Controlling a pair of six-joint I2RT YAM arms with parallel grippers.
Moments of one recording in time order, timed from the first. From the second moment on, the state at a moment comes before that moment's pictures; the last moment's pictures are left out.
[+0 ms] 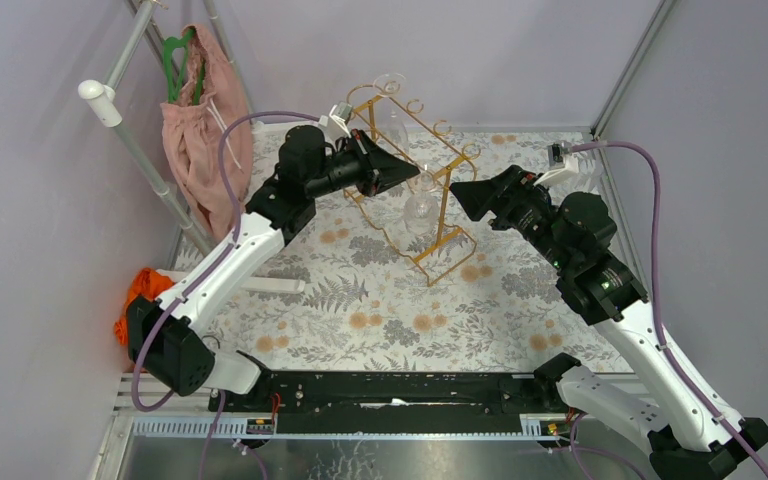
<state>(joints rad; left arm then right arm) -0.50 1.41 1.31 0.00 0.54 -1.26 0.54 0.85 1.03 -0.20 -0.05 0.73</state>
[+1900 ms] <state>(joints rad) -0.43 0.93 1.19 0.09 0.54 -1.38 0.54 0.78 0.80 0.09 -0.13 0.89</state>
